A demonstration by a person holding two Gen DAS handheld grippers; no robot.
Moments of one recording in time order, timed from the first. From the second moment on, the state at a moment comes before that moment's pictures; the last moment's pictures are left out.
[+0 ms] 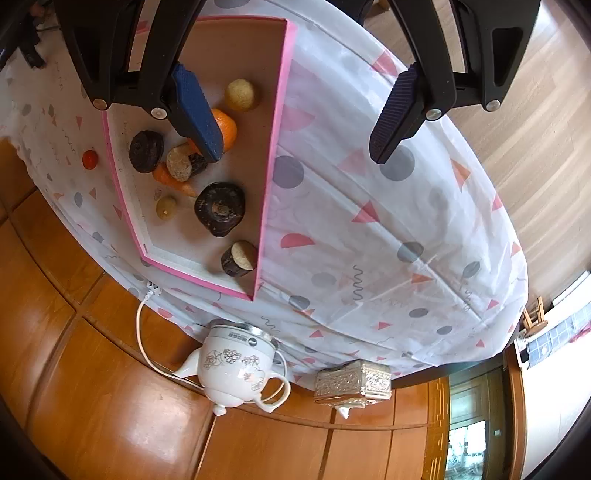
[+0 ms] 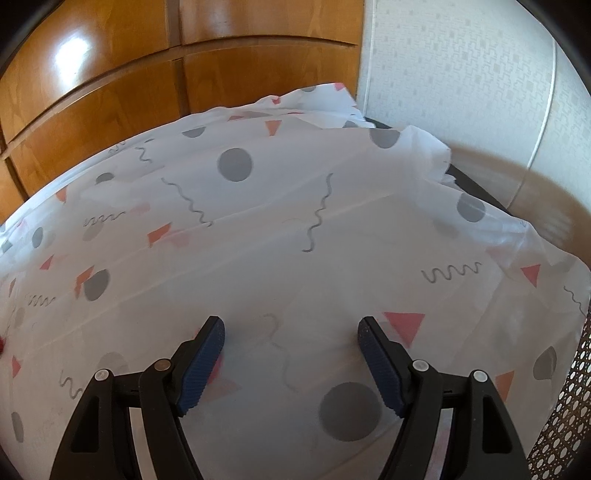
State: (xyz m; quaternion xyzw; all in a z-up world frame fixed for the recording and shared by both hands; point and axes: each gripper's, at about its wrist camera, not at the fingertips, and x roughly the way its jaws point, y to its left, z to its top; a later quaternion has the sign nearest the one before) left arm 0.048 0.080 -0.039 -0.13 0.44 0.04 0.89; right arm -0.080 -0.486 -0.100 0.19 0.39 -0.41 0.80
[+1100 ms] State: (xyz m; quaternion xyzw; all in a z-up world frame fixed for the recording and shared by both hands) left arm 0.036 0.106 -0.057 -0.17 0.45 0.07 0.87; right arm 0.114 -0.289 -0.071 0.09 0.46 -0.03 0.88
